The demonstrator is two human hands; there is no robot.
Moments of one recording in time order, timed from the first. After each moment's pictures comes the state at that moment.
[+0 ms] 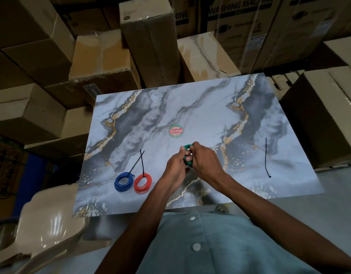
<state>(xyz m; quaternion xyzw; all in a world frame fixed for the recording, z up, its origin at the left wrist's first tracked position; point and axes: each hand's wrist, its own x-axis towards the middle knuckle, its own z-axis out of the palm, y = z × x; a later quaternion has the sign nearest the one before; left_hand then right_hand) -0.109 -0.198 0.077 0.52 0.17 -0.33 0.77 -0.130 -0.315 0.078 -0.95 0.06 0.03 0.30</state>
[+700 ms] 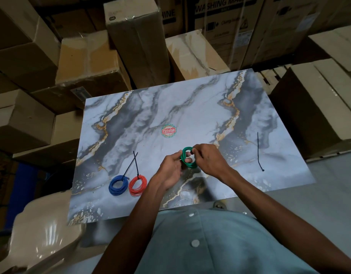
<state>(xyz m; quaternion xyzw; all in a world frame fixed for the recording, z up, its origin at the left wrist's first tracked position) -0.096 -0.193 0.060 0.54 0.15 -0.44 0.70 -0.137 -0.346 0.083 -0.93 0.08 0.07 0.34</state>
